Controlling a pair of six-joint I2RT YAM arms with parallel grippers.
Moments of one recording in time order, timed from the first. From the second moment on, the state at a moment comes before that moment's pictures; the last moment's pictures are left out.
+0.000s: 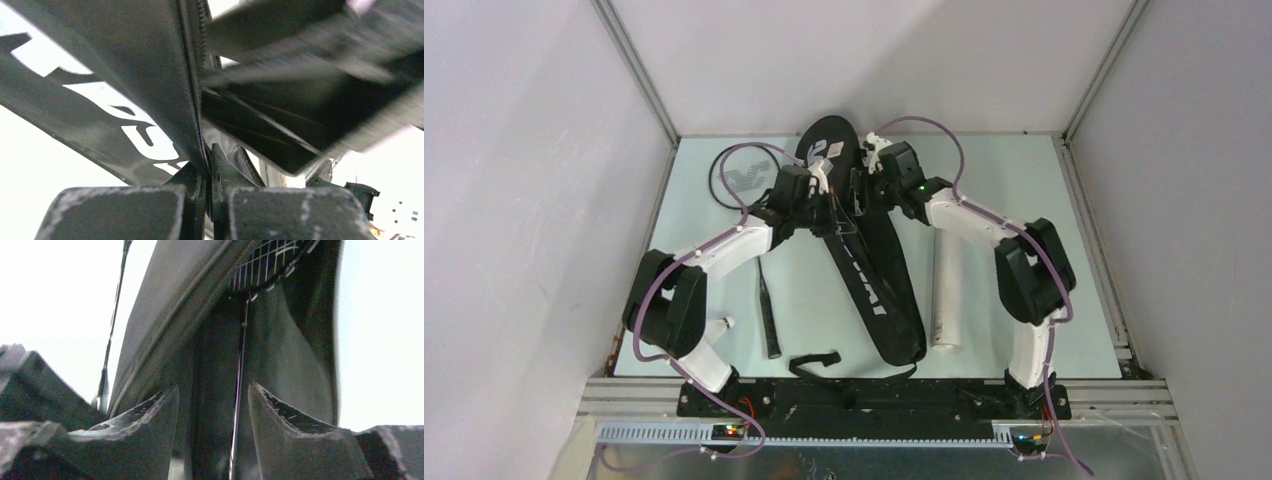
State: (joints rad) left arm -0.46 1.61 1.09 -0.13 0.42 -0.59; right arm 0.60 1.97 1.51 -0.18 -0.20 0.44
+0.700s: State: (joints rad) left arm -0.43 1.60 1.01 -0.02 0.49 -0.63; right arm 0.50 1.77 1.04 -0.13 -0.24 0.31
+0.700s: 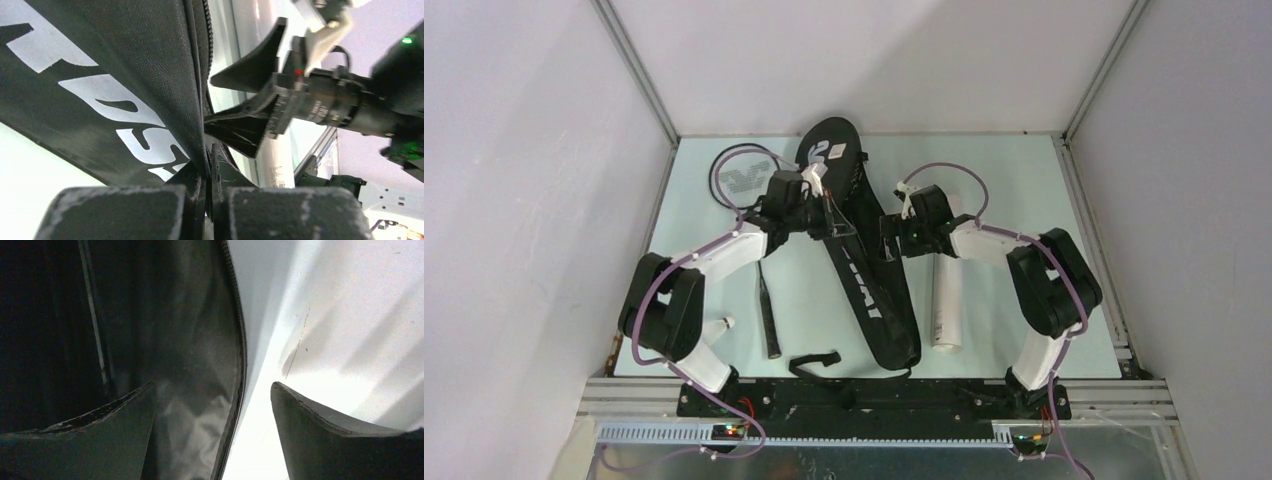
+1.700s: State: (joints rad) left arm -0.43 1.36 0.86 -0.17 0.22 -0.57; right arm 0.54 1.49 1.05 -0.29 -0.30 0.19
